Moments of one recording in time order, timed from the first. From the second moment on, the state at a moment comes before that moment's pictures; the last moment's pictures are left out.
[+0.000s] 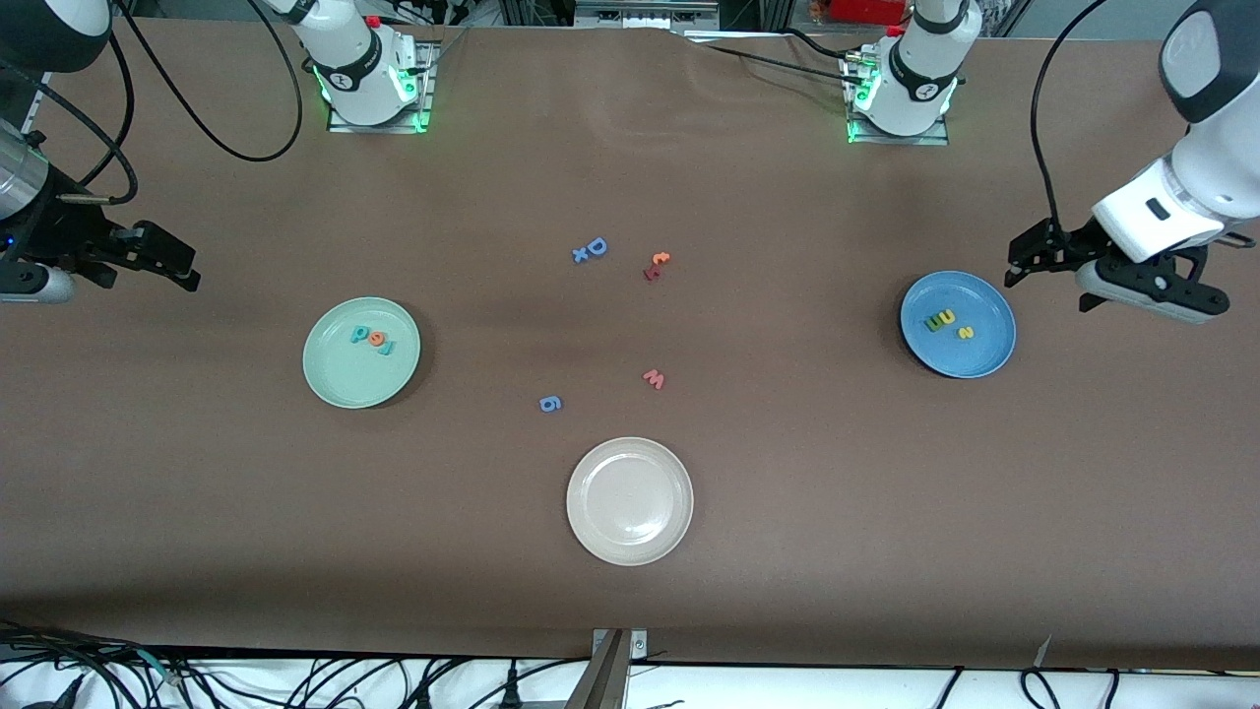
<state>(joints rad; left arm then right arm) -0.07 -0.06 0.08 -1.90 -0.09 1.87 0.31 0.01 0.04 0.01 -1.63 0.00 1.75 0.06</state>
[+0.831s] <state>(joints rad) -0.07 -0.05 0.09 -1.73 -0.09 1.74 0.08 0.01 0.04 0.01 -1.62 0.00 1.71 0.06</state>
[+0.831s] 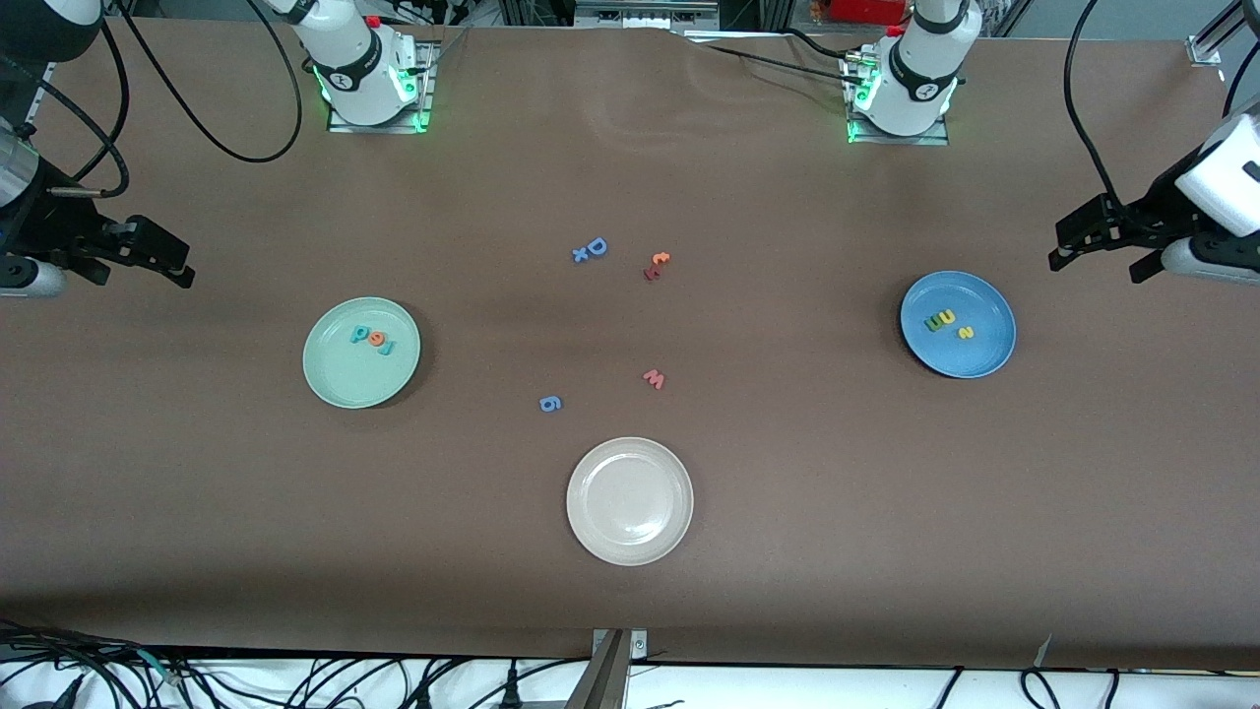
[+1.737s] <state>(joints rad) -0.07 -0.02 0.09 -1.64 -0.09 1.72 -0.03 0.02 0.03 0.02 -1.62 0.00 1.68 0.06</state>
